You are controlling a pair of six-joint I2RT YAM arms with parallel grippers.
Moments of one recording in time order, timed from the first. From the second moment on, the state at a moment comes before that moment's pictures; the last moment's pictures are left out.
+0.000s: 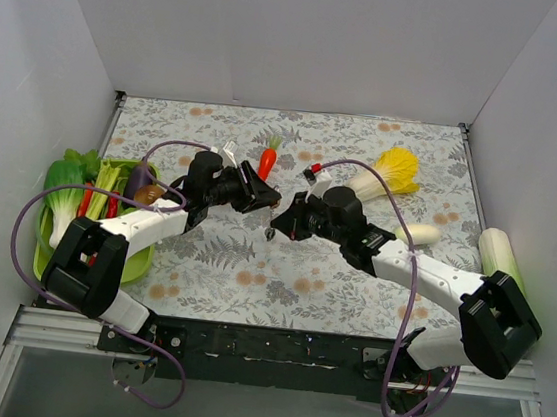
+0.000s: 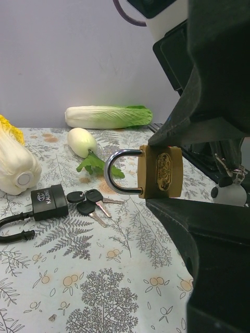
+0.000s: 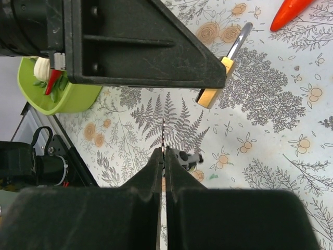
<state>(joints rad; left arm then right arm) -0.43 1.46 0.80 0.27 0.50 -1.04 0.82 1.37 0.81 0.19 -0.22 0.55</state>
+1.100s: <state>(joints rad) -0.41 1.75 0.93 0.01 0.30 -0.82 0.79 1.21 0.74 0.08 -0.15 0.51</state>
